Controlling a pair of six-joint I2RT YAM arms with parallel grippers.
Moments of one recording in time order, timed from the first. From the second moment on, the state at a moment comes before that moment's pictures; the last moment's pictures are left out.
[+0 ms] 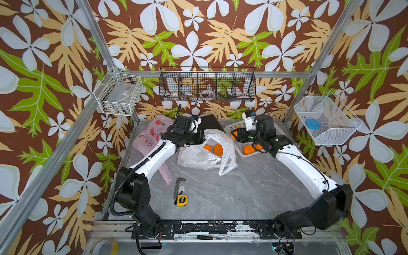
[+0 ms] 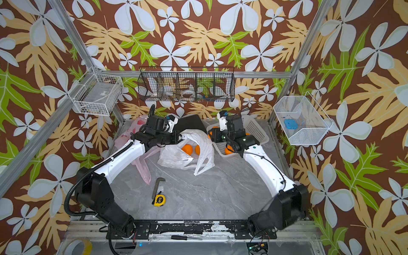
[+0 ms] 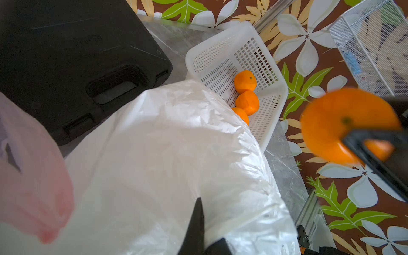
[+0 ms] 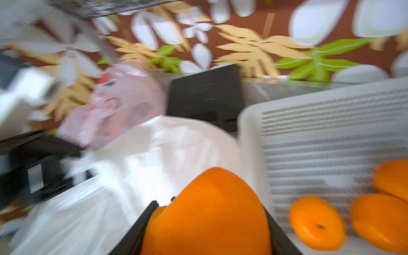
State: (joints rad) left arm -0.40 1.65 1.41 -0.44 0.44 -0.43; right arm 0.44 1.40 1.29 -0.41 -0.30 0.24
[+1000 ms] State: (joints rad) left arm -0.40 1.63 1.40 -0.44 0.45 -0.41; right arm 0.68 1.25 1.11 -0.23 0.04 0.16
